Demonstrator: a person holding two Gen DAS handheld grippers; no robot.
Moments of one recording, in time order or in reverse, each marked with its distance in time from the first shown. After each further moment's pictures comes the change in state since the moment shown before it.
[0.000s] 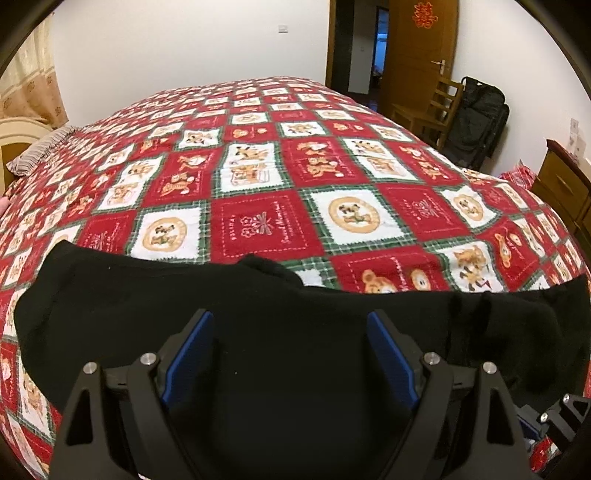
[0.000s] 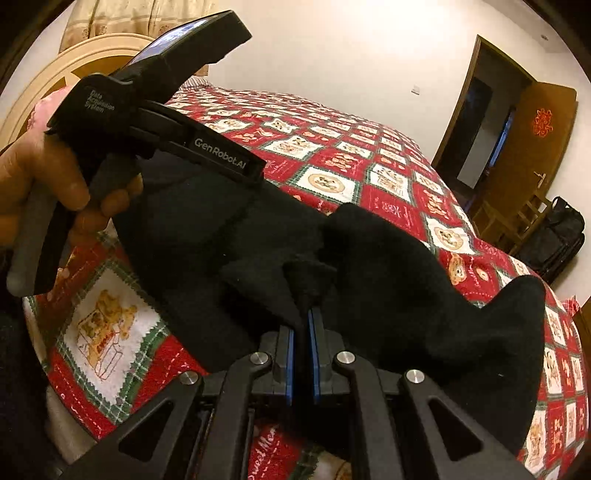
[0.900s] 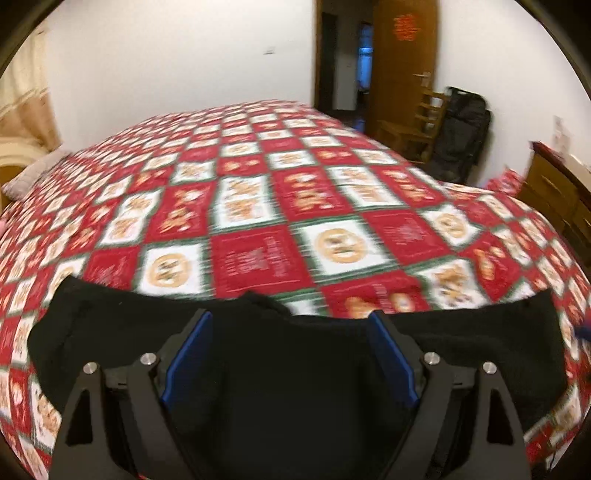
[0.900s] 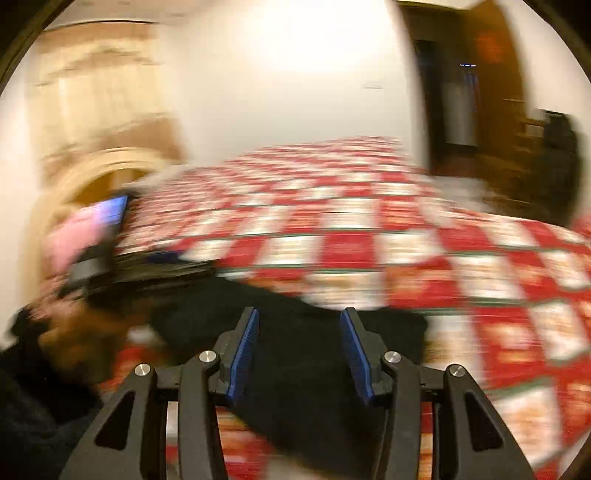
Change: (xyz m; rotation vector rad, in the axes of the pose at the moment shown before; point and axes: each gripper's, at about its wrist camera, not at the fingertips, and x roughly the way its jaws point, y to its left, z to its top) left arm -0.027 -0.007 0.012 0.077 -0.090 -0.053; right arm -0.059 -0.127 0.015 0.413 -0.134 0.120
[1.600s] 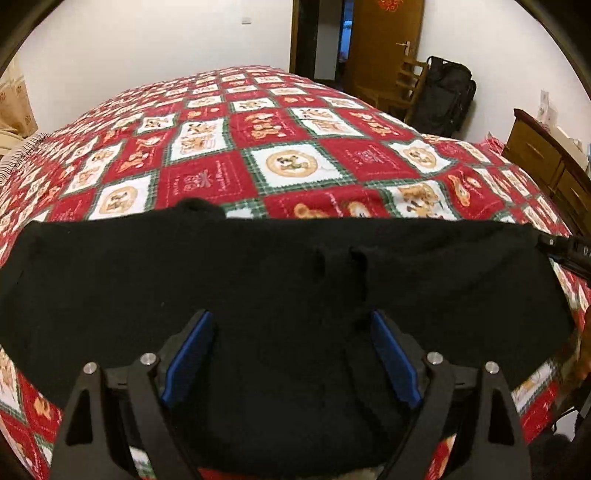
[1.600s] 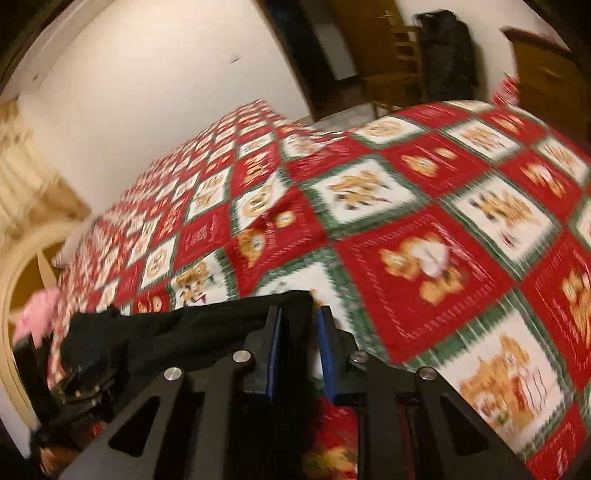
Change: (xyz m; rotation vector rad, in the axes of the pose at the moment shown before) left arm 0.014 -0.028 -0.057 0.023 0.122 -0.045; right arm 0.038 -0.097 -0.032 0.434 0.105 -0.164
